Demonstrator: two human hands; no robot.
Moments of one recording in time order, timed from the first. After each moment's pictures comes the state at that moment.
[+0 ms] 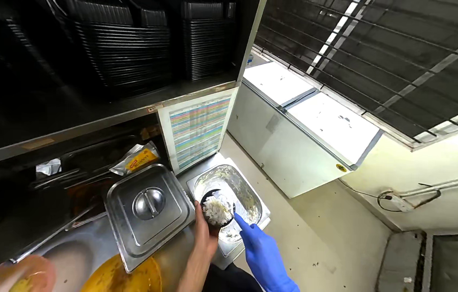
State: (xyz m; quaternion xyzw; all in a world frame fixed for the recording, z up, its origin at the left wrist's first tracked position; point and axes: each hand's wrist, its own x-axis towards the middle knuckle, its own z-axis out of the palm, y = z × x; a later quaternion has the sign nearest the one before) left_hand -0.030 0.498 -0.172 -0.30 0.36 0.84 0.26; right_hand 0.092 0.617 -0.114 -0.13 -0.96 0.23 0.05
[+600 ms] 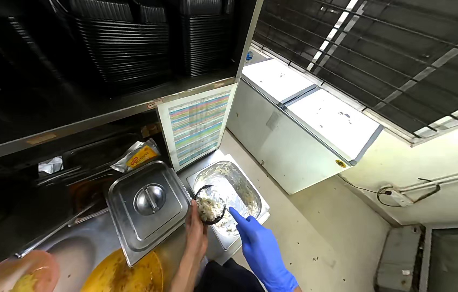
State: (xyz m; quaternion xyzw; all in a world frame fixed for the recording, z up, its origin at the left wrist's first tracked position) left_hand -0.023 0.470 -0.184 -0.22 0.47 0.84 0.17; right_hand 0.087 0.605 -0.097 -0.13 -0.97 0.22 0.03
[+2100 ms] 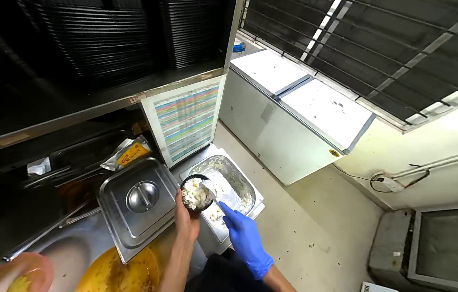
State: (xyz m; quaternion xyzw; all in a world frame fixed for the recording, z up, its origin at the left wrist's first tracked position) left_hand -0.047 0.476 -0.175 -0.27 0.39 0.86 0.18; right_hand 0.084 0.613 -0.155 -0.13 -0.93 0.34 0.09
